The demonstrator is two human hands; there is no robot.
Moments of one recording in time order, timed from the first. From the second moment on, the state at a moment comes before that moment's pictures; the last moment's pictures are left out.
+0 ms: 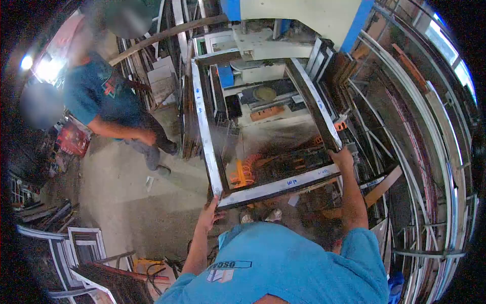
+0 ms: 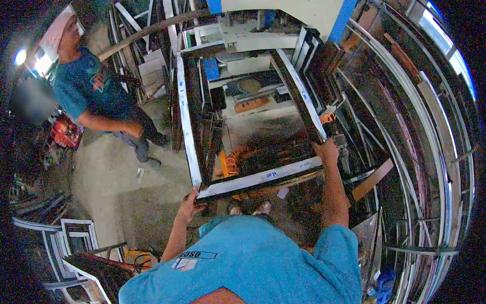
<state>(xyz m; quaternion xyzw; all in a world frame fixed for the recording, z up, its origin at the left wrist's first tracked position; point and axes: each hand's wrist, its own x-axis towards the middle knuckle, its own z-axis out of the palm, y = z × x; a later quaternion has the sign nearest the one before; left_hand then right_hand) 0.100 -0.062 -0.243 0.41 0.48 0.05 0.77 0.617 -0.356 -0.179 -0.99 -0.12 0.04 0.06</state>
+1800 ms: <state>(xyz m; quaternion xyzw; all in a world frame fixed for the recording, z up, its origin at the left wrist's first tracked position) 0.135 -0.058 -0.226 0.49 0.53 0.02 0.69 0.593 -0.337 -0.141 -0.99 -0.04 0.05 0.10</state>
